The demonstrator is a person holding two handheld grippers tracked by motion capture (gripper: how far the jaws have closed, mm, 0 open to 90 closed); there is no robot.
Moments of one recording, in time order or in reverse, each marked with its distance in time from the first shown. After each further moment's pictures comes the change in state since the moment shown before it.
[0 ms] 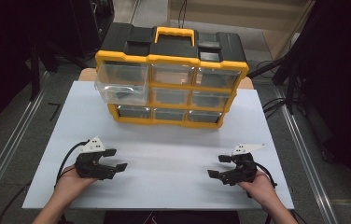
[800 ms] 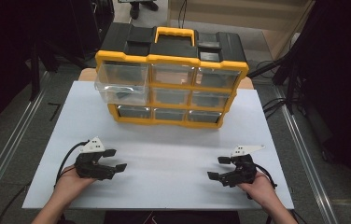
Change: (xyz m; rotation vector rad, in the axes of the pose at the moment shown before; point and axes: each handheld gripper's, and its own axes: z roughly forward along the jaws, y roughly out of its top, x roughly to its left) left arm 0.002 -0.002 0.002 0.007 -0.004 0.001; right arm 0.001 -0.003 0.001 0.018 0.006 -0.004
